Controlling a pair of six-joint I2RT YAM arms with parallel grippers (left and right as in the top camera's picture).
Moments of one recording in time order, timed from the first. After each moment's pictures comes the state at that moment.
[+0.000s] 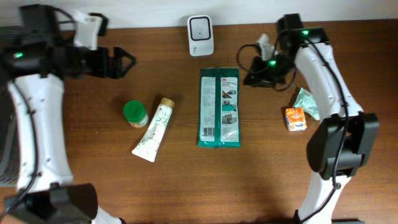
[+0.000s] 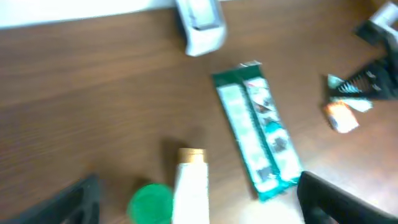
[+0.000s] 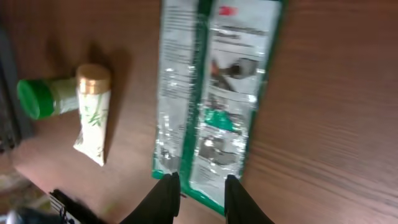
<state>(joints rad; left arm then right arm) 0.12 1.77 1.98 -1.22 0.59 0.27 0.06 2.08 1.93 -1.26 -0.53 0.08</state>
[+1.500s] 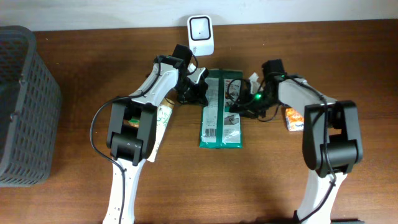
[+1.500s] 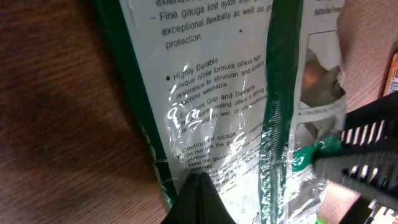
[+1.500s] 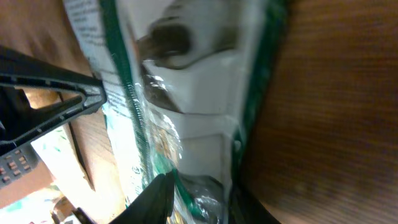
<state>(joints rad) -0.35 2.46 1.97 -0.97 0.60 -0.11 0.11 2.12 1.35 -0.63 -0.68 0.32</state>
